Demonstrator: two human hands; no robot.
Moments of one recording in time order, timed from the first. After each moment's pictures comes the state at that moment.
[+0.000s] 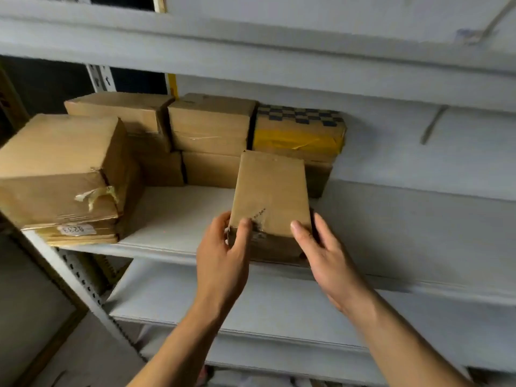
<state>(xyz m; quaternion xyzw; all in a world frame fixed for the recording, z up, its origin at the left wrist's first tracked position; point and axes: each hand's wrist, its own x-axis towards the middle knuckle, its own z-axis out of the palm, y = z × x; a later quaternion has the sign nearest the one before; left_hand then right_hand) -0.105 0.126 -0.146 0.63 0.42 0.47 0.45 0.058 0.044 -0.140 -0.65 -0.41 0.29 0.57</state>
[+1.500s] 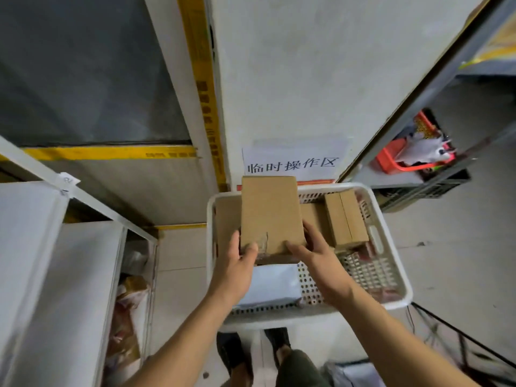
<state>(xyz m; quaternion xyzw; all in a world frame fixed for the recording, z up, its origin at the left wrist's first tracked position) 0.235 -0.576 -0.410 0.82 -0.12 -0.36 0.43 0.109 -0.732 -0.399 -0.62 0.37 -0.06 0.68</state>
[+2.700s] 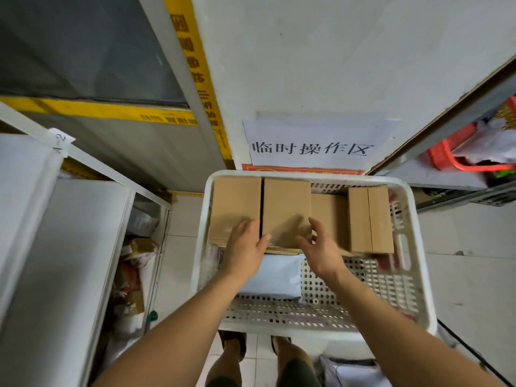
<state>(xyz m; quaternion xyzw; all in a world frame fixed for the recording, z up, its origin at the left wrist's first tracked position) 0.240 -0.659 -0.532 0.91 -0.21 -0.26 0.25 0.128 -0.823 -0.534 -0.75 0.42 0.11 0.50</state>
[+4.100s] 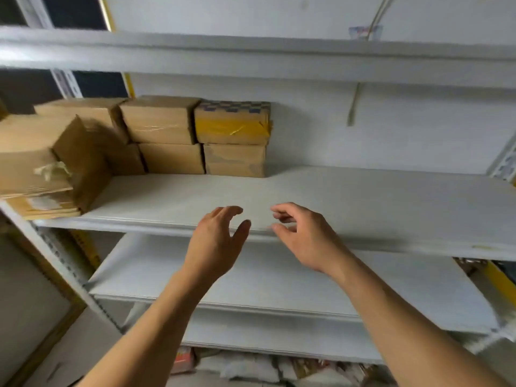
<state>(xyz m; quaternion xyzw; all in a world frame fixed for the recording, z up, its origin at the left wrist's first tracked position) -0.027 -0.002 -0.141 0.84 0.39 0.32 0.19 0.149 -0.112 -0.121 -0.74 -0.54 0.15 0.38</state>
